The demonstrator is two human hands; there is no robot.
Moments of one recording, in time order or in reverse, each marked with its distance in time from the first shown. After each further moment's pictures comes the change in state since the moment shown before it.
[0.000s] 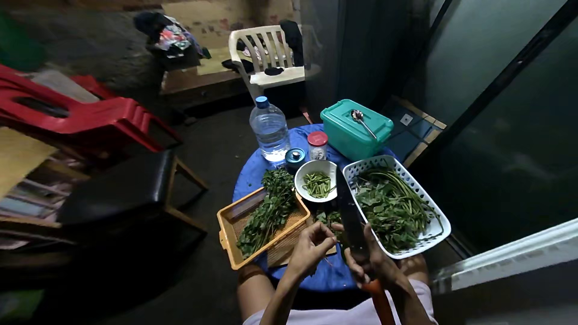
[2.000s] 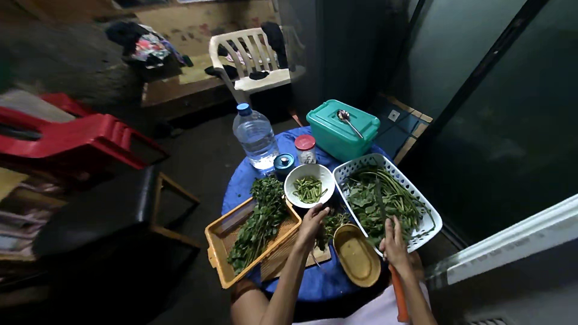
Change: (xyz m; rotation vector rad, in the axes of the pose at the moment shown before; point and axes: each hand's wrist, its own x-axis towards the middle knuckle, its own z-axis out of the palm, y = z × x) left_hand 0.101 -0.053 0.020 -0.089 0.163 -0.378; right_hand -0.016 0.037 -0.107 -0.581 1.062 0.092
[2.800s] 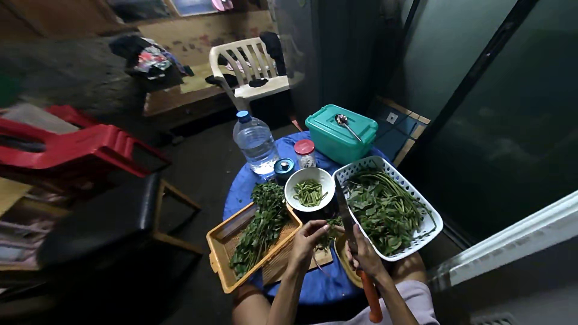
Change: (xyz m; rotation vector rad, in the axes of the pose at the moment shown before) left_hand -0.046 -0.006 -0.010 -0.181 -0.007 0.133; right_hand -0.039 -0.042 0.048 0.389 -0.564 -0.120
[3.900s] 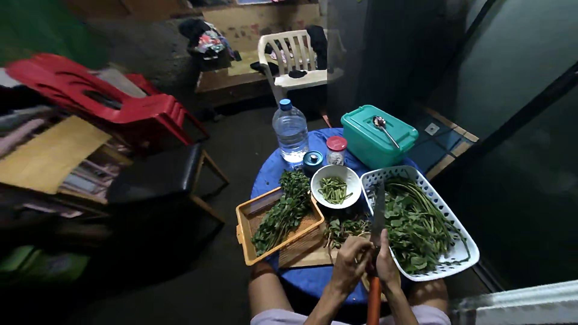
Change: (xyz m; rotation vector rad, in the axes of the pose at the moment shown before) left_hand -0.019 -0.063 0.026 0.486 0.002 0.869; right_hand 0.014 0.008 0.029 0.102 0.311 0.166
